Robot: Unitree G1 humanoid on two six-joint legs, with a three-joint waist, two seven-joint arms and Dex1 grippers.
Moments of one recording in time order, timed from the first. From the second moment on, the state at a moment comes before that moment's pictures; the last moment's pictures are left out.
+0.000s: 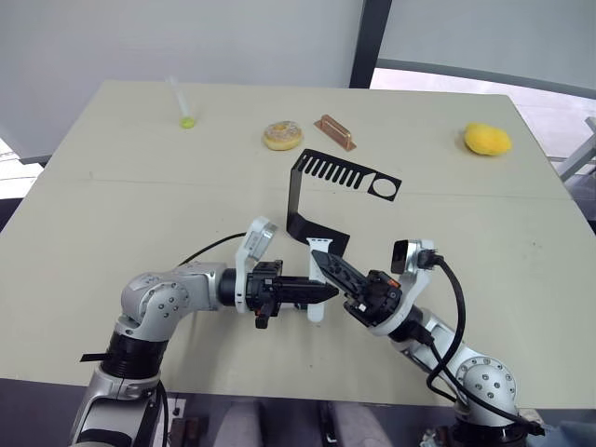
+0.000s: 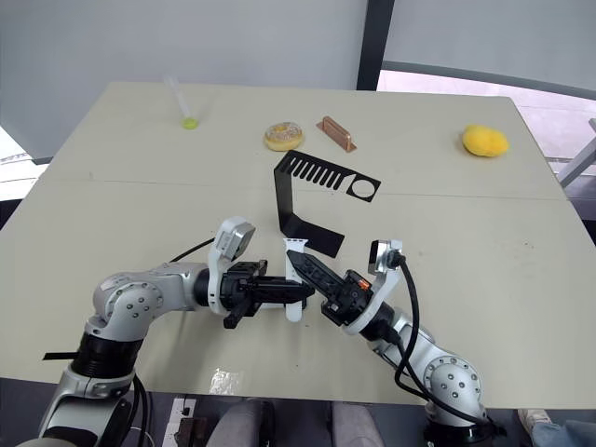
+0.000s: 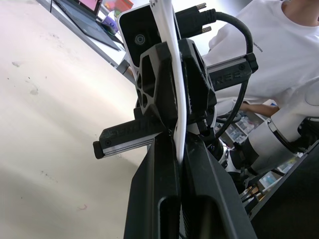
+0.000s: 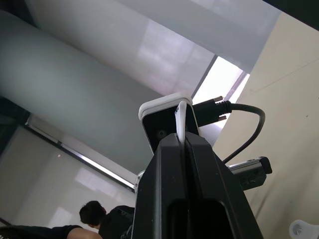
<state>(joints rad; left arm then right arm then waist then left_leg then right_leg) -0.47 0.45 -0.08 -0.22 -0.99 1.07 -0.90 -0.06 -0.23 0.02 -0.47 1.49 0.73 0.35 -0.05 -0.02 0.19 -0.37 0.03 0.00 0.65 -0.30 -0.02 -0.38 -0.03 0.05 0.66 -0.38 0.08</state>
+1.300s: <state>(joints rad) -0.07 0.84 0.20 -0.25 -0.47 0.26 -1.09 0.32 -0.64 -0.40 -0.47 0.65 0.15 0.86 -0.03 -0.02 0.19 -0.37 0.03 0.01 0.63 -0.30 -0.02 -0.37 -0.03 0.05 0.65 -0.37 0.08</state>
